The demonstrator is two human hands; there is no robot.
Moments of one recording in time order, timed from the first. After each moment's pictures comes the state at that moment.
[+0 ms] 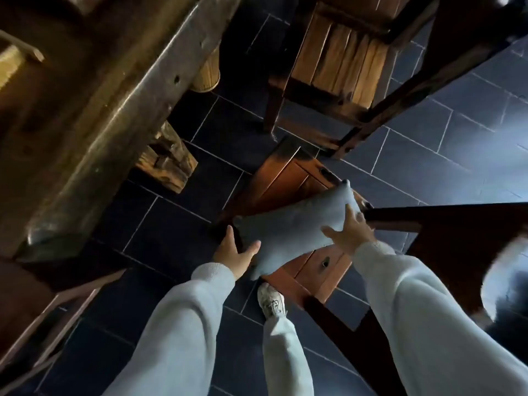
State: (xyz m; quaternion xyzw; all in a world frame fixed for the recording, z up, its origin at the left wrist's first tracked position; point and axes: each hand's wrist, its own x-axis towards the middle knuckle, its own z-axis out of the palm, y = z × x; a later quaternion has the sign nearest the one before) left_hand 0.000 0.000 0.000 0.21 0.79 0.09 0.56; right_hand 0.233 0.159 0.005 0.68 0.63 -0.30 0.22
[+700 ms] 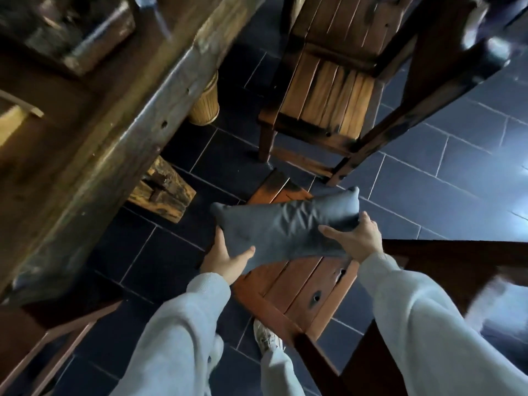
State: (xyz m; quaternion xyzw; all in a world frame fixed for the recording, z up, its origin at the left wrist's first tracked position) left_hand 0.007 0.071 0.043 0.15 0.83 0.15 0.52; right_hand 0.256 0.232 0.034 0.74 0.55 -0.39 0.01
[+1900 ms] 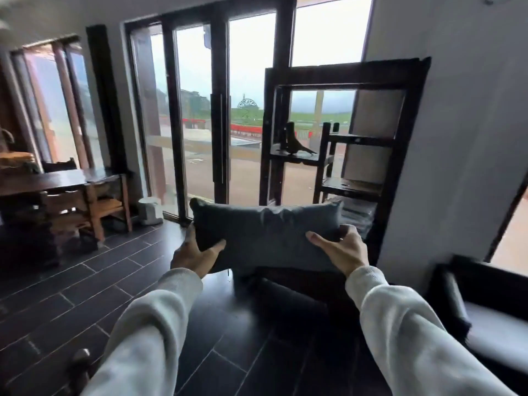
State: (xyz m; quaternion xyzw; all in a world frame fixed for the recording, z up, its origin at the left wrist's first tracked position) left_hand 0.454 -0.159 0.632 0.78 0.33 0.26 0.47; right_hand 0.631 -0.430 0.637 0.82 0.10 0.07 -0.56
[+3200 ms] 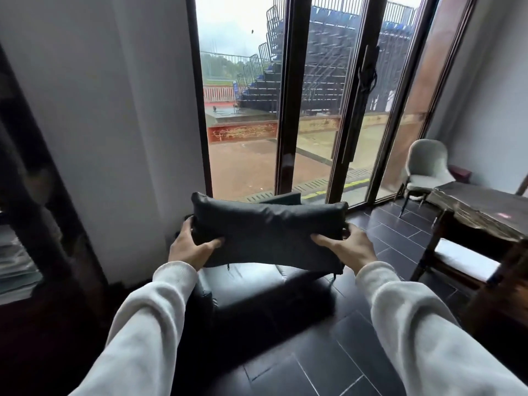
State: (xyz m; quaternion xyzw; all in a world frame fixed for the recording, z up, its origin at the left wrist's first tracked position) left_hand 1.119 -0.937 0.562 0.83 -0.10 -0.04 0.55; right_hand 0.949 -1.242 0.567 0.78 -0.32 0.25 -0.47
